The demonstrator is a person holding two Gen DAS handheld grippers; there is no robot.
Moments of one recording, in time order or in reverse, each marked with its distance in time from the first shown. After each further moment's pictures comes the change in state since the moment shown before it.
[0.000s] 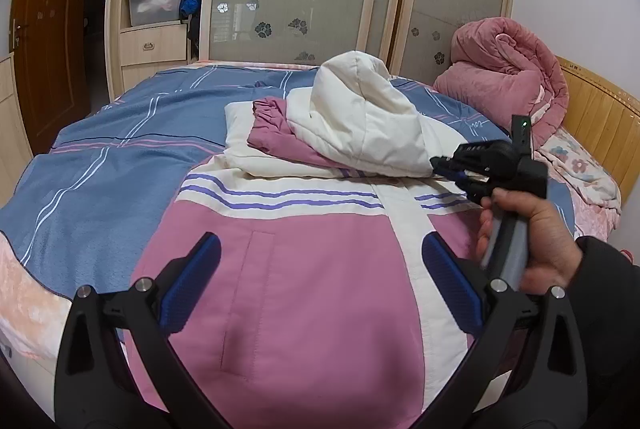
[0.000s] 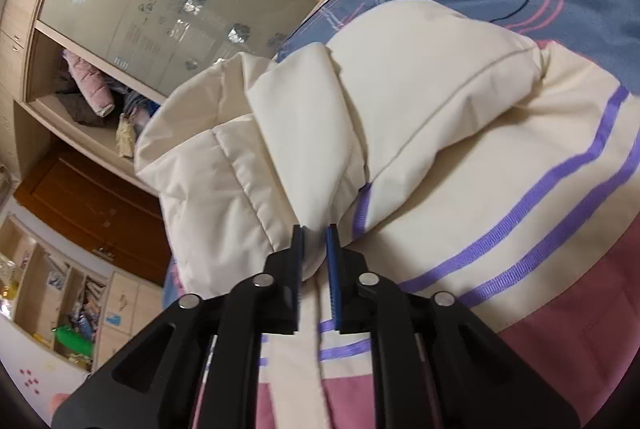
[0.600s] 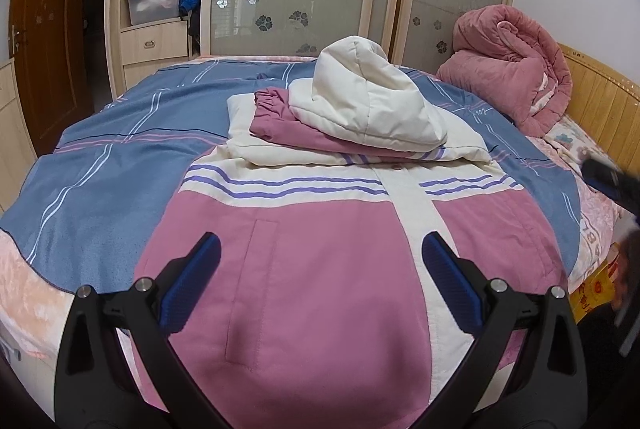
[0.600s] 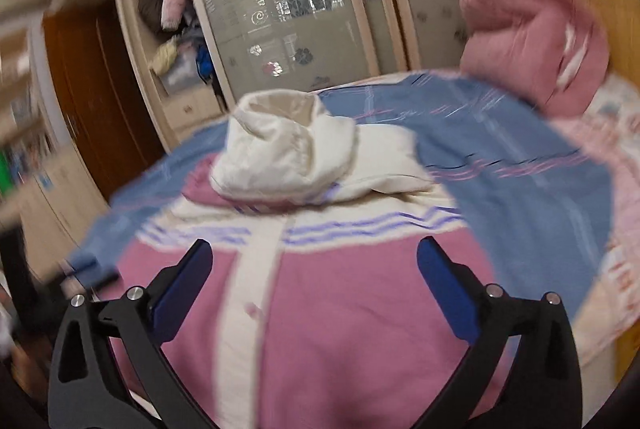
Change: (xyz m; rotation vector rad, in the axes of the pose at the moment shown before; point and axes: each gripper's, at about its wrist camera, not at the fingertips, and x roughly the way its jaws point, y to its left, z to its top) left arm 0.000 -0.003 -0.007 0.033 0.029 0.029; right arm -0.208 0.043 -0.092 -0.666 -0.163 -0.200
